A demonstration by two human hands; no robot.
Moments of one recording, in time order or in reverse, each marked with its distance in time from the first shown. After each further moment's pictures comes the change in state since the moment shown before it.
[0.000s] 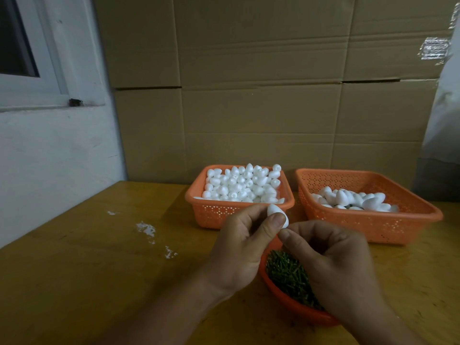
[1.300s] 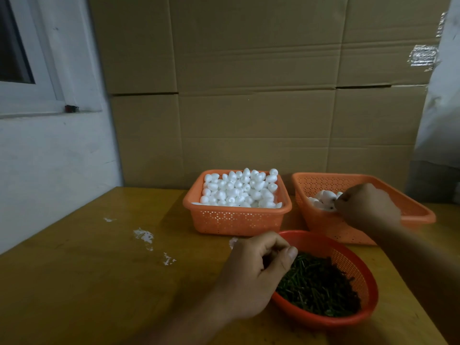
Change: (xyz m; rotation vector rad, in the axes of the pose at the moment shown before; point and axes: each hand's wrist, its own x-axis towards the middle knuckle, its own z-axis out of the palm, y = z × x) left_hand -0.014 -0.018 0.009 0.370 -0.079 0.017; right_hand 0.115 0.079 -0.080 -0.979 0.100 0.530
